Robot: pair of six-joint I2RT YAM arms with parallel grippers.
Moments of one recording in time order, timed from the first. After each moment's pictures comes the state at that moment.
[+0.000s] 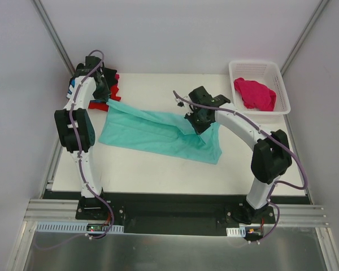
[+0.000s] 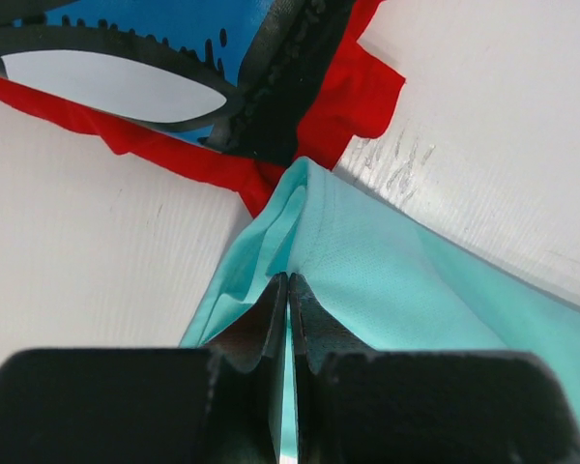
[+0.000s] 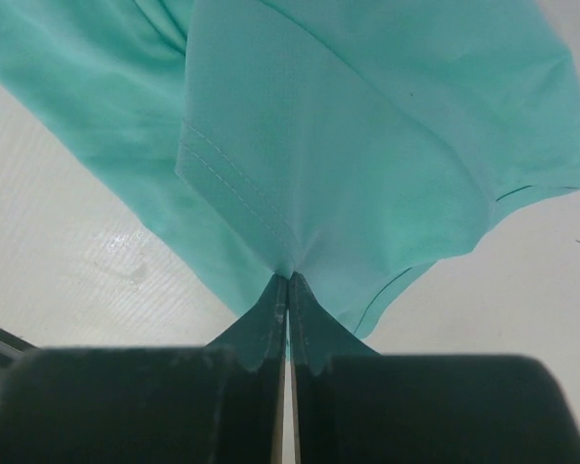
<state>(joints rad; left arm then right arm) 0.07 2.15 1.98 -0.88 -0.01 -0.30 0.59 1.79 1.53 -0.91 -0.04 -0.18</state>
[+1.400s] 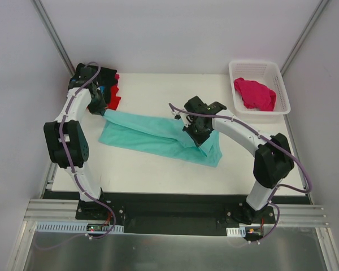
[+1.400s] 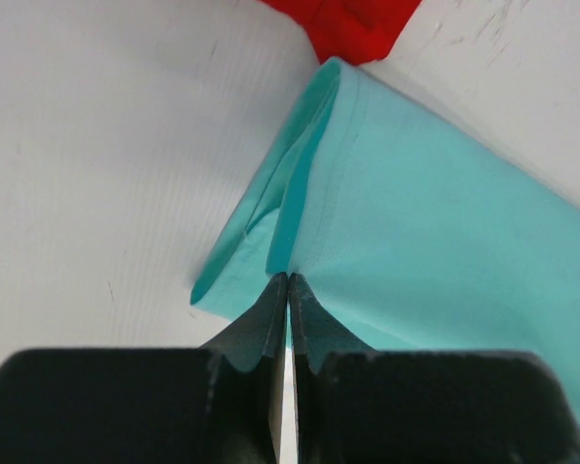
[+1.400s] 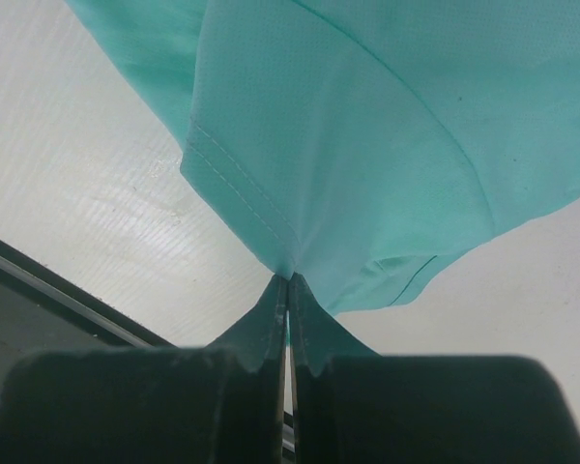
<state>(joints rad) 0.08 1.85 1.62 -0.87 -0.04 -0.30 0.67 1.74 1.44 -1.01 -0.06 -0.16</state>
